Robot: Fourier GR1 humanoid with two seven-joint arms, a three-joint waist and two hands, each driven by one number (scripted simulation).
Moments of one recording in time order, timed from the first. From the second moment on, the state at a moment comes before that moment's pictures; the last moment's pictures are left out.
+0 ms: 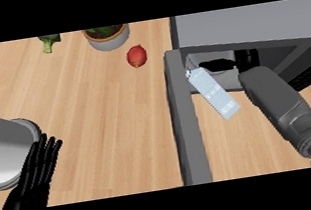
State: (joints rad) left arm 0.33 0.22 -0.10 -1.82 0.19 -0.19 -0.37; right arm -0.97 -0.19 -0.20 -0.13 0.26 -0.61 -0.68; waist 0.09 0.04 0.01
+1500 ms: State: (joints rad) left arm 0.29 0.14 -0.20 -1.84 0.13 -0.18 -0.29; right arm -0.53 -0.10 -0.30 -0.27 0.07 -0.04 -1.03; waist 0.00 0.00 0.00
